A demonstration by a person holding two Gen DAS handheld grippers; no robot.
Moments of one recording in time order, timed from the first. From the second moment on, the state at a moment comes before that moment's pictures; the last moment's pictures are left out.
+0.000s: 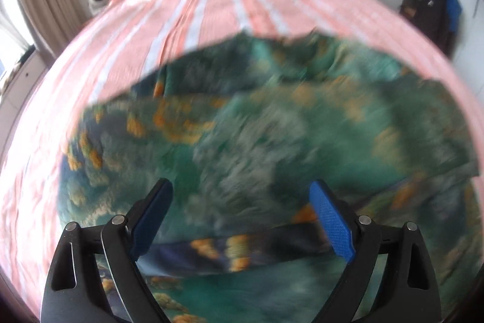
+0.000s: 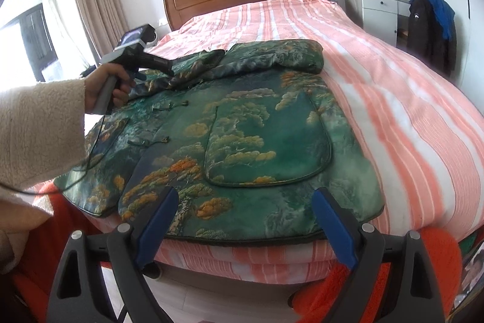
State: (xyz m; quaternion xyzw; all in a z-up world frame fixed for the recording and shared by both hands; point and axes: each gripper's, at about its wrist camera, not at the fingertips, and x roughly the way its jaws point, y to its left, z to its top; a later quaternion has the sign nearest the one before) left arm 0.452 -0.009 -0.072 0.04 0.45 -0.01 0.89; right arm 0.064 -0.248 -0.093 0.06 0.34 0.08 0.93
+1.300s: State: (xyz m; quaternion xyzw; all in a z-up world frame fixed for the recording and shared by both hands) left arm 0.275 0.061 0.012 0.52 0.43 -0.01 0.74; right arm 0.070 -0.249 -0.102 0.08 0.34 0.10 0.93
